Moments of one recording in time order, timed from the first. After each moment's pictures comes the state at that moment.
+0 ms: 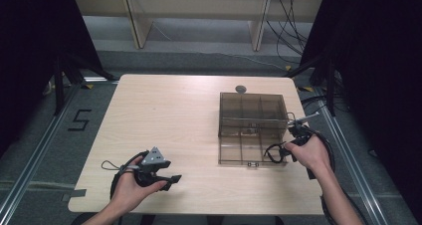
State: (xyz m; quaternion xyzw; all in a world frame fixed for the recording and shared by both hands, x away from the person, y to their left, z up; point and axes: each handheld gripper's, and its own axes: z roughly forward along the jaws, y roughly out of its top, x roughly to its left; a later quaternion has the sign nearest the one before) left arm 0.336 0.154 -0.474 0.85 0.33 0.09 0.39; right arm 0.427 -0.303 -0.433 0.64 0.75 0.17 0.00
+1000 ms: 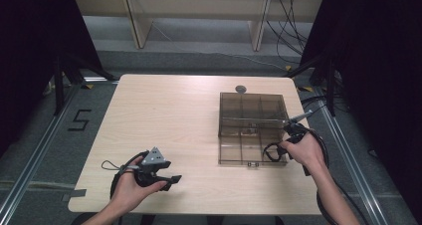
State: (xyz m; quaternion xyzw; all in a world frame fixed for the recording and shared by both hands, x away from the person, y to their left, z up) left arm 0.336 0.154 -0.474 0.85 0.33 0.09 0.39; right arm 0.441 -0.296 -0.447 0.63 0.76 0.15 0.02
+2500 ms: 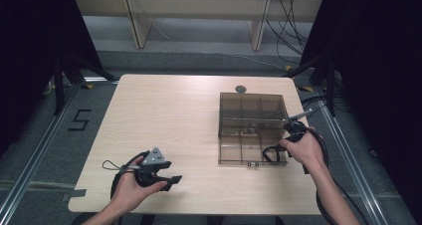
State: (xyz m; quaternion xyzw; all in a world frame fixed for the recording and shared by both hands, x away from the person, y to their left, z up) left arm 0.336 0.152 -0.474 0.86 0.32 0.09 0.39; right arm 0.443 -0.293 -0.438 0.63 0.76 0.16 0.04
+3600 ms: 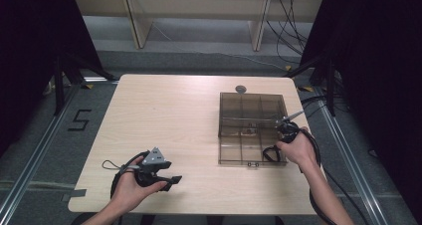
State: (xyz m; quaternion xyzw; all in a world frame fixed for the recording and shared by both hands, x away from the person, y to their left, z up) left arm 0.336 0.153 -0.475 0.86 0.32 0.09 0.39; right arm 0.452 -0.285 -0.457 0.59 0.79 0.15 0.06
